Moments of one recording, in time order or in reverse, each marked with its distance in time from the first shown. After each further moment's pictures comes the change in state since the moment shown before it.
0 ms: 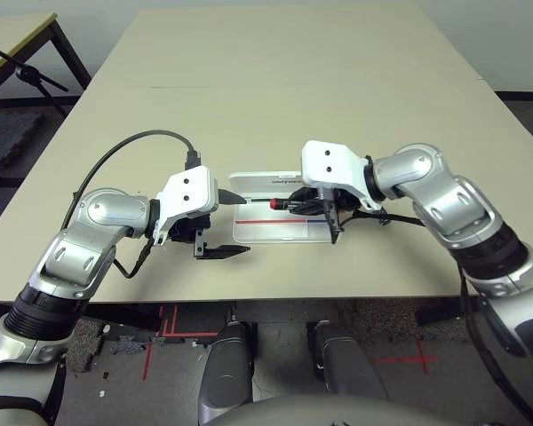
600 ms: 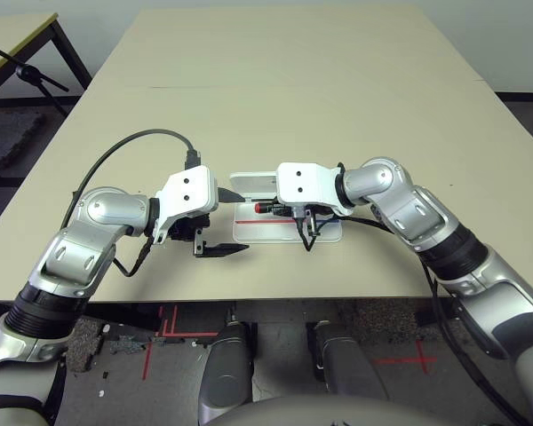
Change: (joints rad) left arm -0.005 0.000 0.000 0.008 0.014 -0.011 0.000; right arm 0.010 0.083 0.066 0.187 -0.147 -0.272 -0.069
